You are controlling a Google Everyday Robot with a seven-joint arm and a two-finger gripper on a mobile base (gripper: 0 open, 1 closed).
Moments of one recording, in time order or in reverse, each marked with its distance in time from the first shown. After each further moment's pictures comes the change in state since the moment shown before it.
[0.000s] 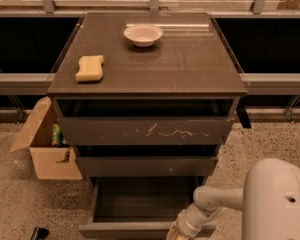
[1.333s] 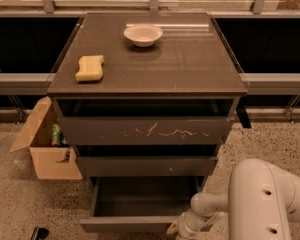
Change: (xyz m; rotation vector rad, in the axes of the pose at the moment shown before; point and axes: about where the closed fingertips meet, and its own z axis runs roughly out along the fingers) arm 0.052 -0.033 0.038 0.095 0.106 0.017
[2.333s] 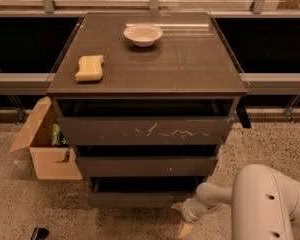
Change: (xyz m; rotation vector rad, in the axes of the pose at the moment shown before) arm 0.025 -0.066 -0.022 0.132 -0.003 -0.009
